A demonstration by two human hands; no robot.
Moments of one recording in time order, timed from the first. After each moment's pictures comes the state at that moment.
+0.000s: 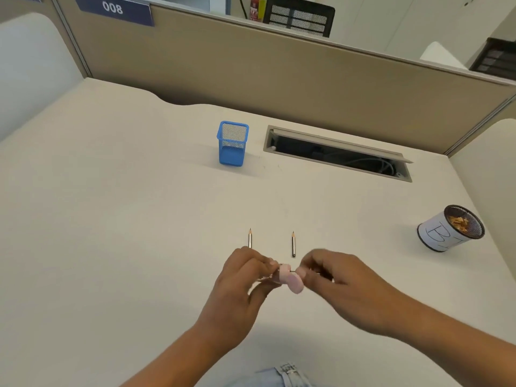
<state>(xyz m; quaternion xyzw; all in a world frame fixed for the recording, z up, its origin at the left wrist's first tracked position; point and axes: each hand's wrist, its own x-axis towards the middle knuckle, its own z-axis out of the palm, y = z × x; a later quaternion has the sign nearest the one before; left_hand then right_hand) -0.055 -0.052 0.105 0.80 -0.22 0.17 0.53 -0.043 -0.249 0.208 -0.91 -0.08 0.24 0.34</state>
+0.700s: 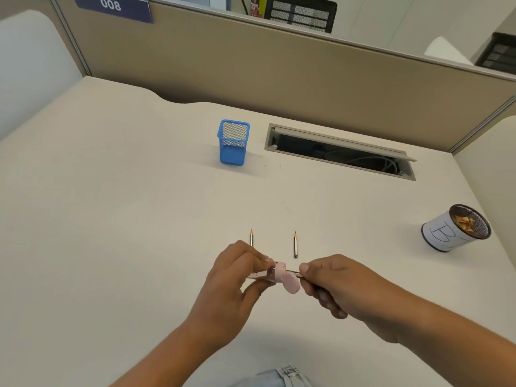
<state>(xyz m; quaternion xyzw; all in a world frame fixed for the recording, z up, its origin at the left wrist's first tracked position) -0.047 -0.040 0.118 0.81 -0.20 0.15 0.53 -0.035 -0.240 0.205 -0.79 0.07 0.36 0.50</state>
